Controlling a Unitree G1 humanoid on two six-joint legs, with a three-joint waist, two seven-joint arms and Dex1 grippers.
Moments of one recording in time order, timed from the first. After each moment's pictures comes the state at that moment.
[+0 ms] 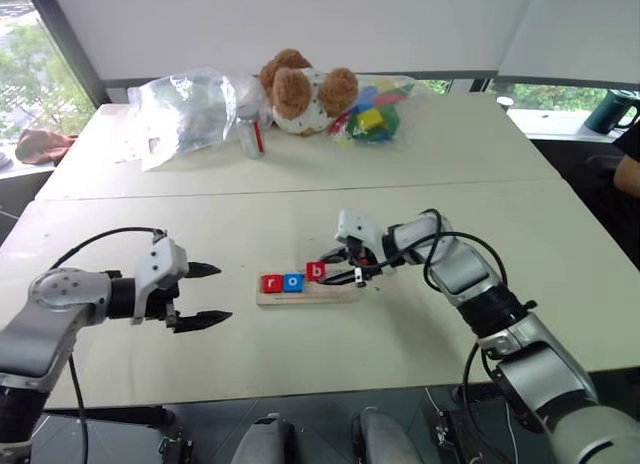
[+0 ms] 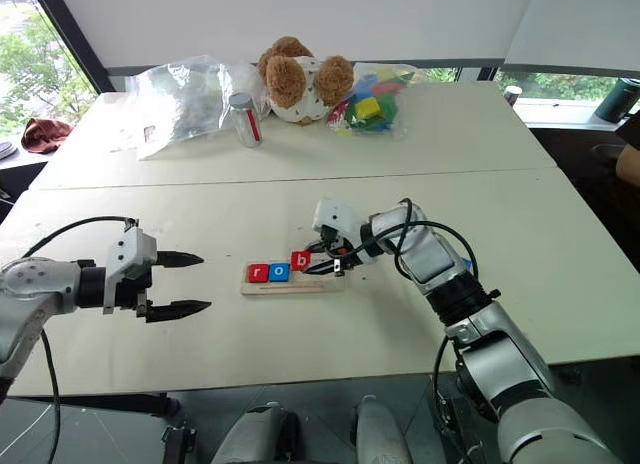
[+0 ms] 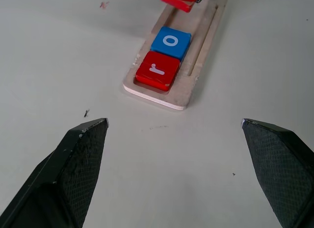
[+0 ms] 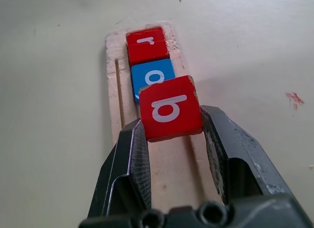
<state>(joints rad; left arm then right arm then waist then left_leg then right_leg) -0.12 0.93 0.10 -0.16 -0.41 0.36 -1.19 -0.79 -0.44 0.43 0.22 0.02 0.39 1.19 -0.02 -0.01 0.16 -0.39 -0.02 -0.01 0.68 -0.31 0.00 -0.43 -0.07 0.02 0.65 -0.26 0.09</state>
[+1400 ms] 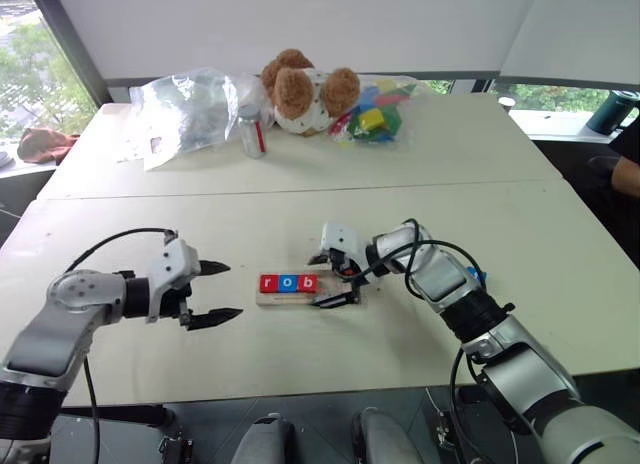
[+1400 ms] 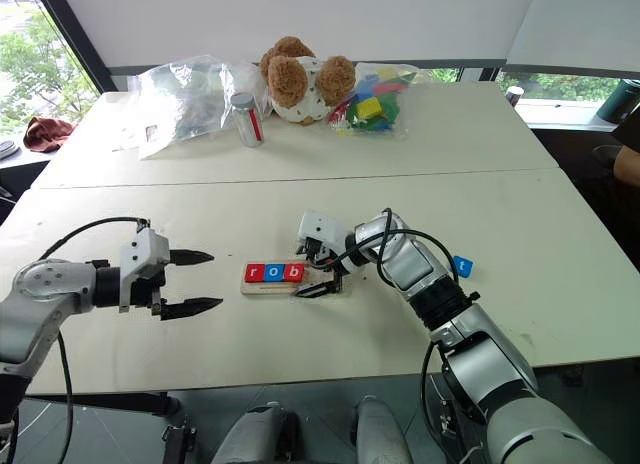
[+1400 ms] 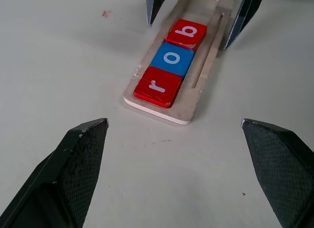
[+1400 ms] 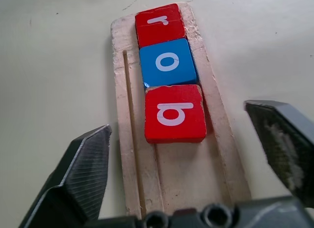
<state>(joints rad) -0.16 0.87 0.07 -0.14 -0.38 0.33 -1.15 -0.78 -0.38 0.46 0.25 -0.02 0.43 1.17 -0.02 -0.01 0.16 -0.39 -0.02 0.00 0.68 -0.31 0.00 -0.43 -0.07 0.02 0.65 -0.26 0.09</state>
